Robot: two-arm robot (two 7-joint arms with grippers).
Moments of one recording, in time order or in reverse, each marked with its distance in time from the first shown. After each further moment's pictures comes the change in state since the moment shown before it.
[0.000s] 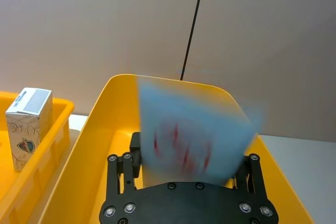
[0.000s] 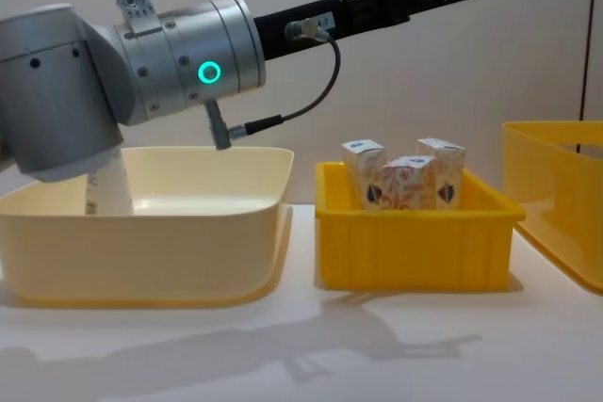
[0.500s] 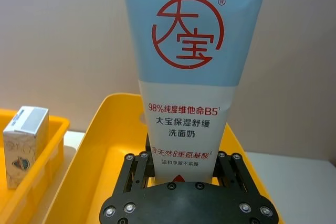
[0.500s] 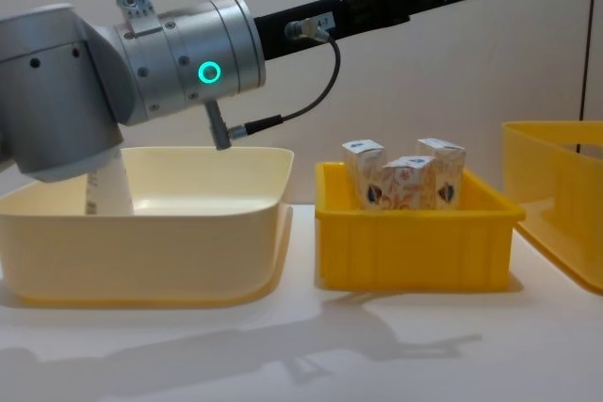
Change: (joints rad) left arm 0.000 0.000 0.000 0.000 0.000 0.000 0.000; right arm 0.003 0.020 -0.009 -0.022 -0.007 -0.039 -0.017
